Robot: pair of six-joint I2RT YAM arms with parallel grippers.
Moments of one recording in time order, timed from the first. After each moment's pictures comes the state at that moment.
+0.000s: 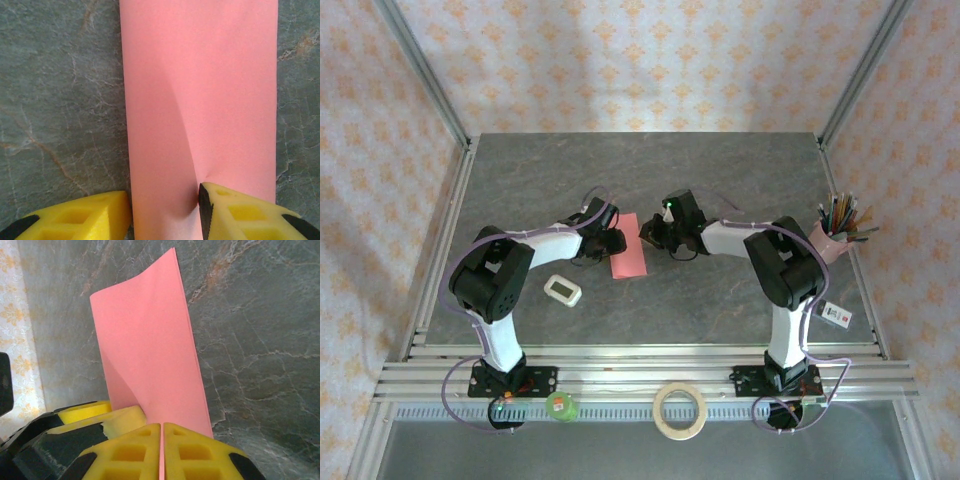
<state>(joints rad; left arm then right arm) -0.46 1.84 1.01 -0.23 0.02 -0.72 0.55 1.92 1.07 0.08 -0.45 0.95</state>
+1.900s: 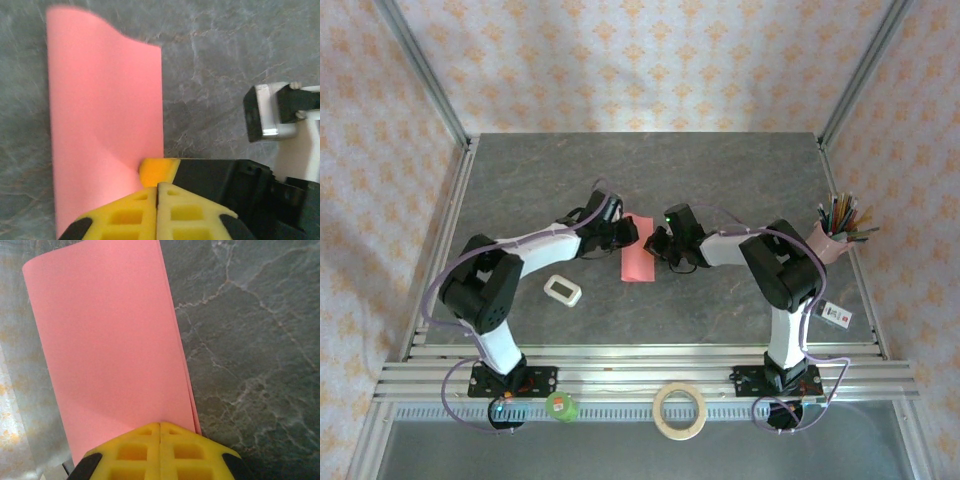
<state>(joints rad) -0.50 1.75 1.03 -0.13 0.23 -0.78 0.58 1.92 0.95 0.14 -0.32 1.06</state>
